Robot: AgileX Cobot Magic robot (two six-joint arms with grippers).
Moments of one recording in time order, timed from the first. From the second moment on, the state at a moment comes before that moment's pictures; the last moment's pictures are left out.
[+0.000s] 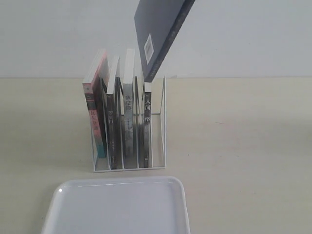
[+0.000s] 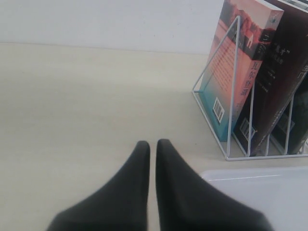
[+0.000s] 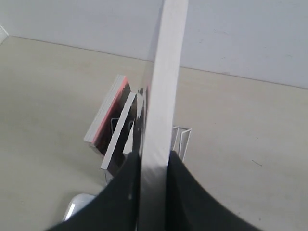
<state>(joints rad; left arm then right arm) -0.08 0.00 0.00 -0.12 0.34 0.00 0.85 1.48 -1.96 -0.29 1.25 0.51</state>
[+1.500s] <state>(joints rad) -0.08 0.00 0.00 -0.12 0.34 0.00 0.85 1.20 -1.19 -0.08 1.08 0.61</state>
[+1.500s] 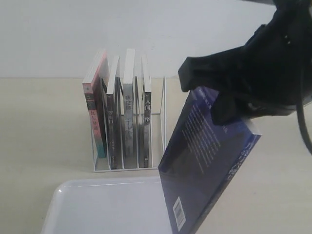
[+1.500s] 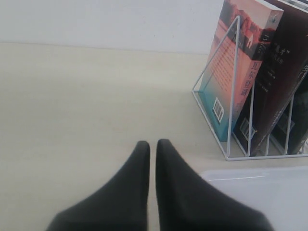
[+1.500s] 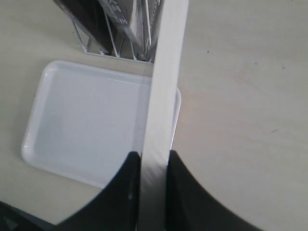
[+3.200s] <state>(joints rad) -0.08 0.00 0.00 -0.12 0.34 0.00 1.22 1.47 -1.24 -0.51 1.17 1.20</state>
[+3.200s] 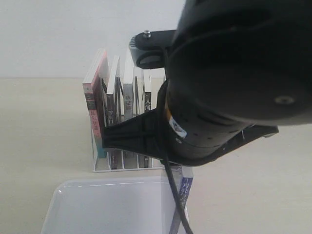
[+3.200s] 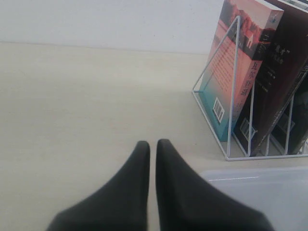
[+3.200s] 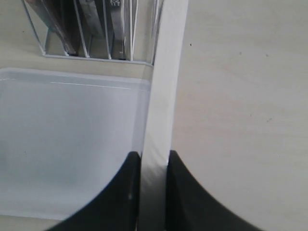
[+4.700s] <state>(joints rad) -0.08 0.00 0.00 -0.12 0.34 0.00 1.23 1.65 -1.33 -0.54 1.12 1.16</state>
